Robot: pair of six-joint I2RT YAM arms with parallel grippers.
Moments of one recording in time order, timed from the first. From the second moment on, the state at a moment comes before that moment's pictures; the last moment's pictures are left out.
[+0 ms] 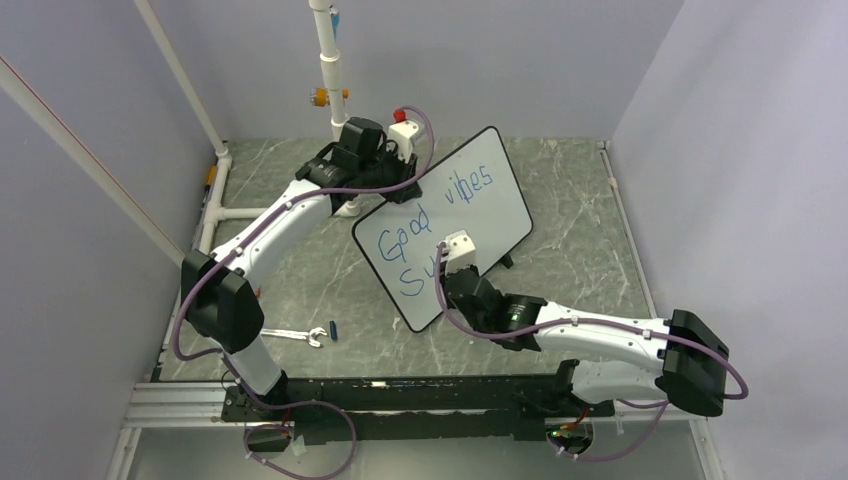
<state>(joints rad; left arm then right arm) -0.54 1.68 1.59 -0.48 0.35 0.01 1.11 1.17 0.66 -0.01 0.65 0.29</state>
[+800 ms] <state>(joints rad) -0.54 1.68 1.59 -0.48 0.34 0.01 1.02 1.14 0.73 -0.02 0.61 0.21</state>
